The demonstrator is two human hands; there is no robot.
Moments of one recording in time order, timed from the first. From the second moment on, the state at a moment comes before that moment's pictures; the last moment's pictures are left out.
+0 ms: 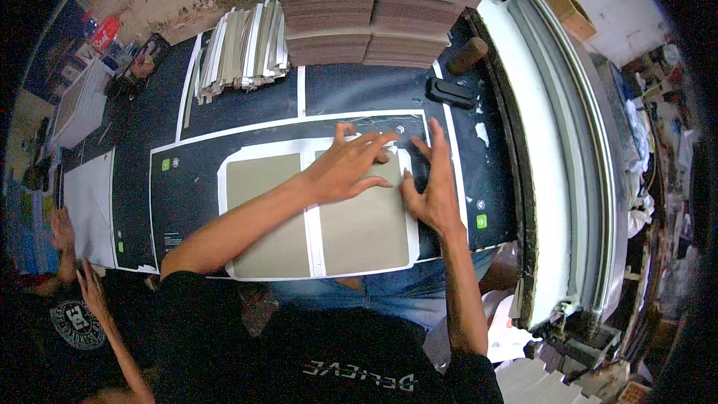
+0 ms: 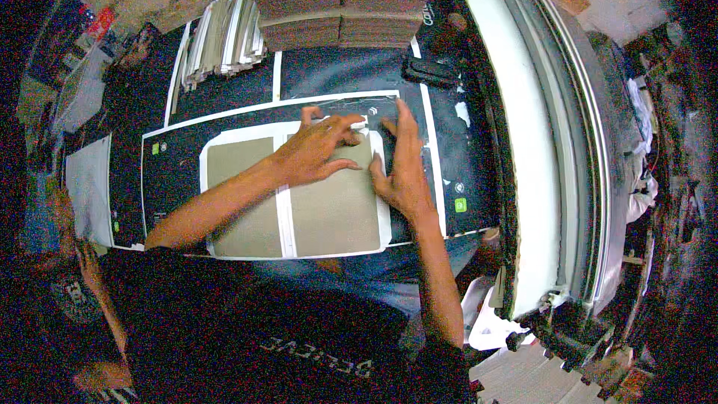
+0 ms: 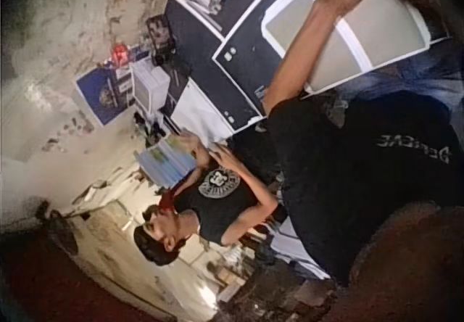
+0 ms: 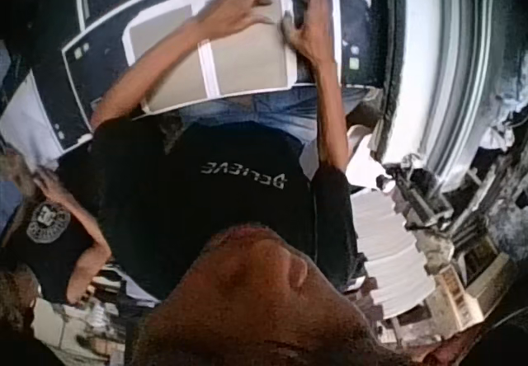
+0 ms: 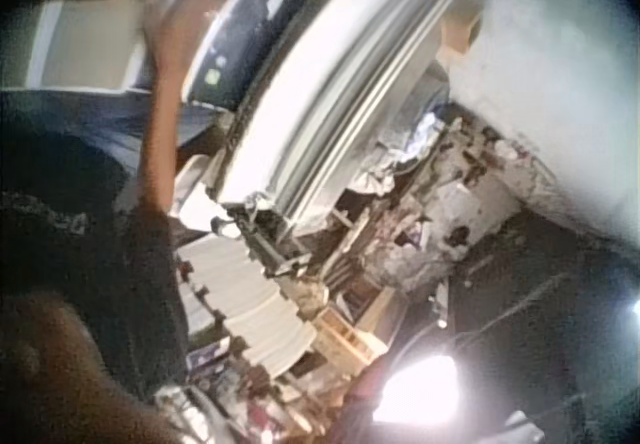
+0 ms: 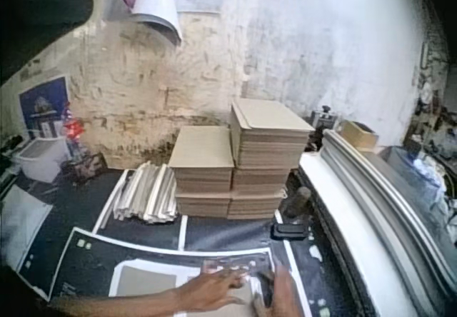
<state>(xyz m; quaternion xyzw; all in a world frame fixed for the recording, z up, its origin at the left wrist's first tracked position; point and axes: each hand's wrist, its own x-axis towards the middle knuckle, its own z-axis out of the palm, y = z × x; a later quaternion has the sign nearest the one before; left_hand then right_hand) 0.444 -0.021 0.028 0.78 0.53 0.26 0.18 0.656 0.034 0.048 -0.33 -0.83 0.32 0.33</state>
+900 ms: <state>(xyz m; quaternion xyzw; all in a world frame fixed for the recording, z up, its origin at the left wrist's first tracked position) 0.304 -0.177 0.035 0.45 0.83 0.32 0.12 0.577 -0.033 0.059 -0.22 -0.92 0.26 0.18</state>
